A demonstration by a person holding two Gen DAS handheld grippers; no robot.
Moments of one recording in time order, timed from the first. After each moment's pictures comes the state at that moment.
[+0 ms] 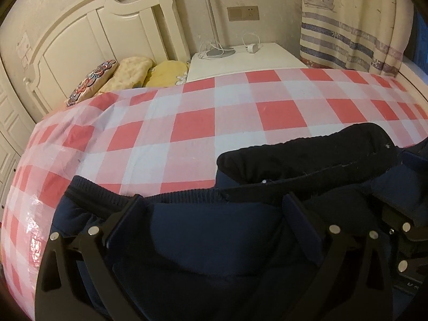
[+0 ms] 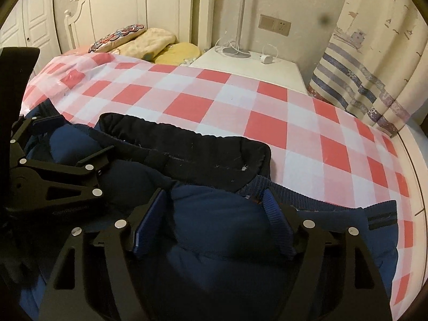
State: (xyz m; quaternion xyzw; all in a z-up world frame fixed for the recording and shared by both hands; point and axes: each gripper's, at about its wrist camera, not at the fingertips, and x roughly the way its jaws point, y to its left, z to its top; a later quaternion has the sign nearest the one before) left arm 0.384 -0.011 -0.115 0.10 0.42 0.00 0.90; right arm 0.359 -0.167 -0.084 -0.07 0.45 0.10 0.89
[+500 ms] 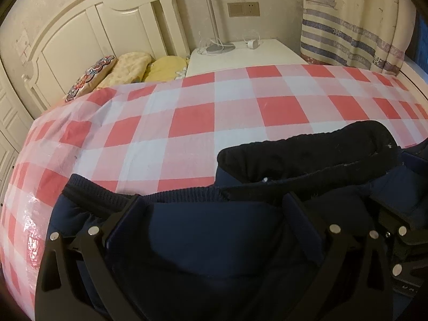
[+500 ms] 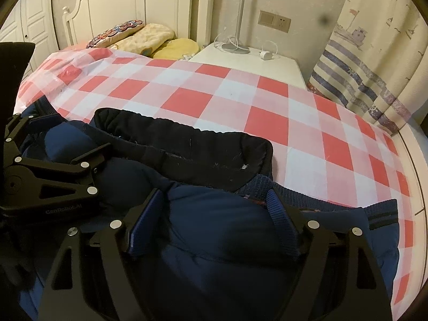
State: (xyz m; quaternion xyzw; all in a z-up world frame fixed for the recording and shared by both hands) left arm 0.389 -0.011 -0.119 0.10 0.44 0.00 0.89; right arm 0.364 -0.163 -0.090 -0.07 0.46 0.10 0.88
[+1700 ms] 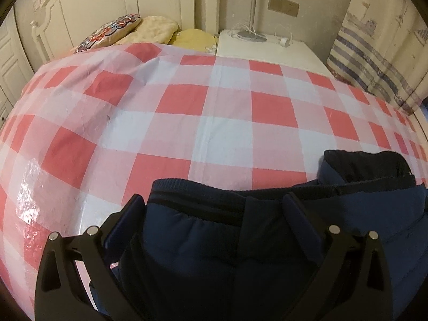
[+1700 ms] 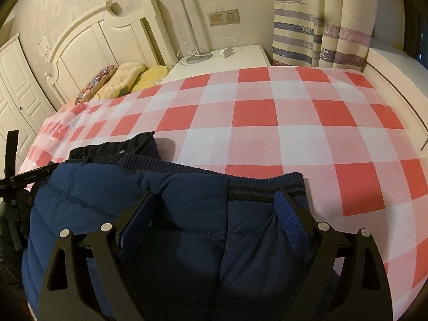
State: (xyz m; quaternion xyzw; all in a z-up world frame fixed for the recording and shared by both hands) left arm 0.404 0.100 -0.116 -0.01 0.49 0.01 0.87; right arm 0.345 -0.310 -0.095 0.10 0.45 0.09 0.89
